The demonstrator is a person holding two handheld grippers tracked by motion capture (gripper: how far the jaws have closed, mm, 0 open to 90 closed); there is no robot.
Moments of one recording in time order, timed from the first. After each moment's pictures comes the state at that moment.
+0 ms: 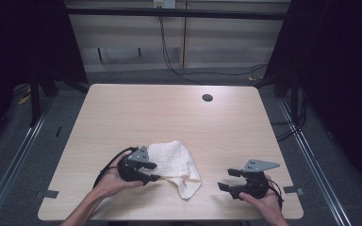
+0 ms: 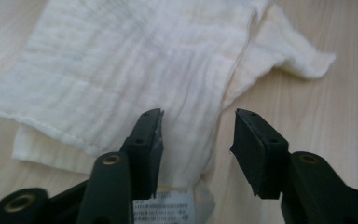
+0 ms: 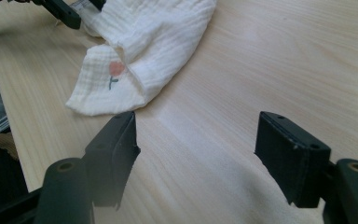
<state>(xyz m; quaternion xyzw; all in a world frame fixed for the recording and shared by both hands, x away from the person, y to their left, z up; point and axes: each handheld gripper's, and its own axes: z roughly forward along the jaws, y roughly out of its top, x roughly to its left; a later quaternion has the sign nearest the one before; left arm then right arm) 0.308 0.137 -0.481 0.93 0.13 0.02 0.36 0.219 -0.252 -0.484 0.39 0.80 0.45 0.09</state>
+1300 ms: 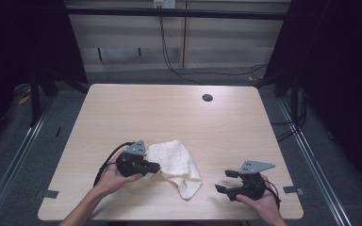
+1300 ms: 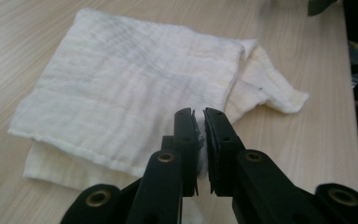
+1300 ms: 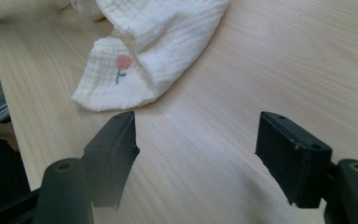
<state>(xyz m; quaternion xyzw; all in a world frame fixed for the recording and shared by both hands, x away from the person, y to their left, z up) 0.315 0.142 -0.462 0.89 0.17 -0.03 0.43 0.219 -0.243 -0.486 0.37 0.81 0.44 0.09</state>
